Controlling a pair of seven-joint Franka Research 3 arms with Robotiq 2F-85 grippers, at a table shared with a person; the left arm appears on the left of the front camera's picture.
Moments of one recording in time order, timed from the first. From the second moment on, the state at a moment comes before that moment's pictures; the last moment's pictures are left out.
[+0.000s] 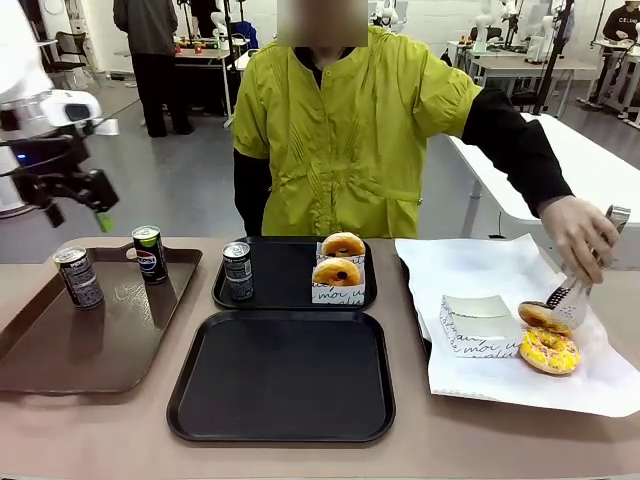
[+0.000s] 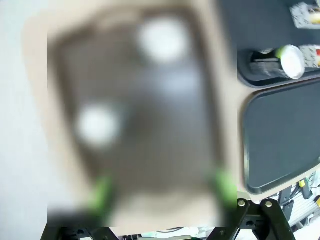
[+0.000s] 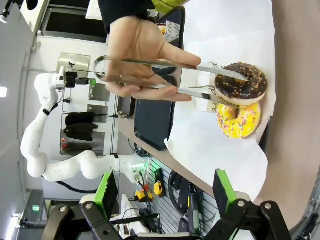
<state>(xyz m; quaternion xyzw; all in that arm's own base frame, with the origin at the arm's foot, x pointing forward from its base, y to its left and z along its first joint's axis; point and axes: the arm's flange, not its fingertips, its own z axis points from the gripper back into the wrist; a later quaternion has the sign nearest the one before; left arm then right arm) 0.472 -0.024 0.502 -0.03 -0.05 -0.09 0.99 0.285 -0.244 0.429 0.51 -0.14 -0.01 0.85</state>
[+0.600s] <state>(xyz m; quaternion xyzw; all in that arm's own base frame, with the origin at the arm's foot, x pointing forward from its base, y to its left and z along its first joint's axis) 0.484 0.012 0.476 -0.04 -0.04 -0.04 1.00 0.285 -0.244 0.429 0.51 -0.14 -0.01 0.85</state>
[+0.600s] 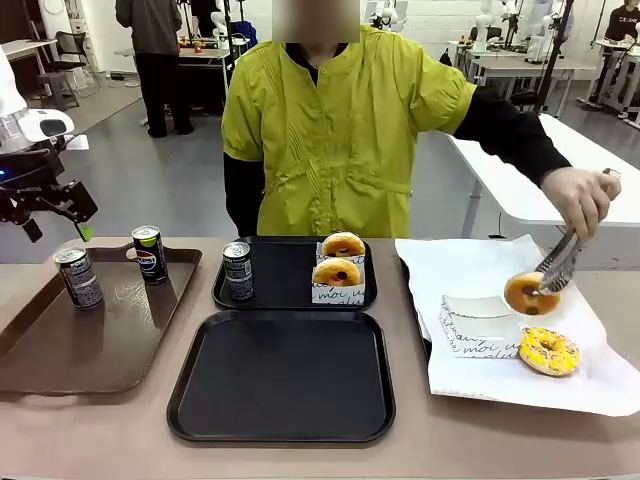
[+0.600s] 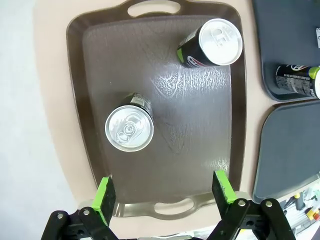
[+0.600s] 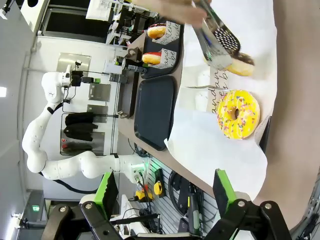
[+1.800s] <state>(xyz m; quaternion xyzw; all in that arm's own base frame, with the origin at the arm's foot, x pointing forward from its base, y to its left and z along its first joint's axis) 0.526 0.024 0.432 0.02 -0.05 0.06 1.00 0.285 -0.244 0.429 0.51 -0.14 -0.01 0.85</state>
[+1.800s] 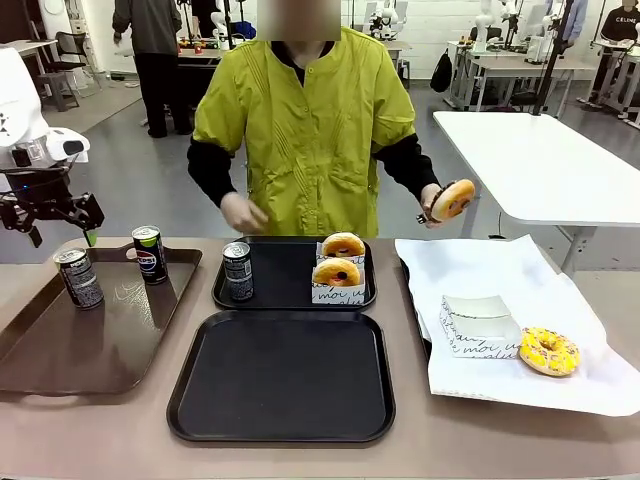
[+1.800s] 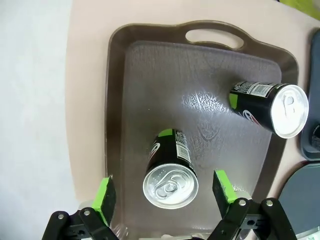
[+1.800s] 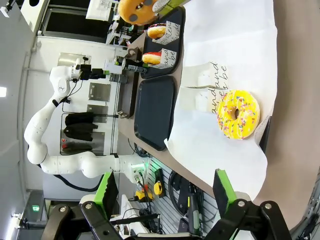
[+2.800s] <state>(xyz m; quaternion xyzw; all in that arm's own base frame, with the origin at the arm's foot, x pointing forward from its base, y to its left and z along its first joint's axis) 0.530 0.025 0.393 -0.01 -0.01 0.02 1.00 0.285 -0.244 0.429 0.51 -0.14 -0.01 0.85</state>
